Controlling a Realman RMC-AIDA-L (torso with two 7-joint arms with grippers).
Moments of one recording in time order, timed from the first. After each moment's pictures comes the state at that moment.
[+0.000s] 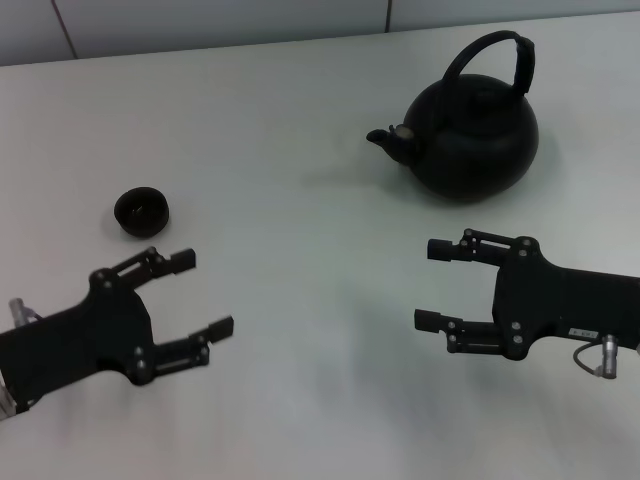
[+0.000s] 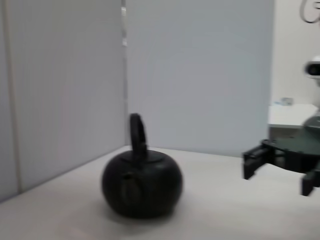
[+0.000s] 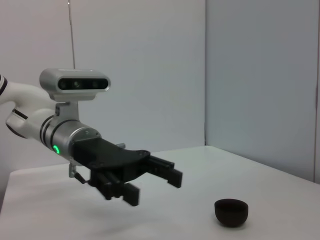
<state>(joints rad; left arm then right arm) -0.28 -2.07 1.07 0.56 1.58 1.56 -0.89 0.29 2.08 -0.79 -0.57 -1.79 -1.69 0.87</state>
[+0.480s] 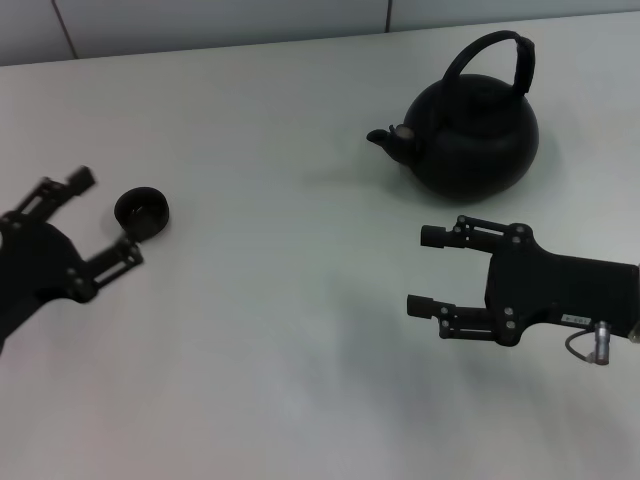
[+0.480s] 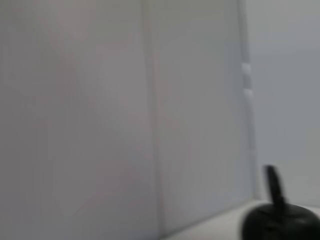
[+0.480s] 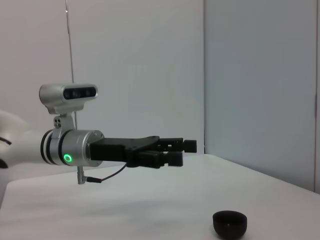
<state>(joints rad) -0.26 -2.07 1.03 0.38 1.19 1.47 -0.66 0.31 2.08 -0.78 -0.55 -1.78 -1.69 0.88</state>
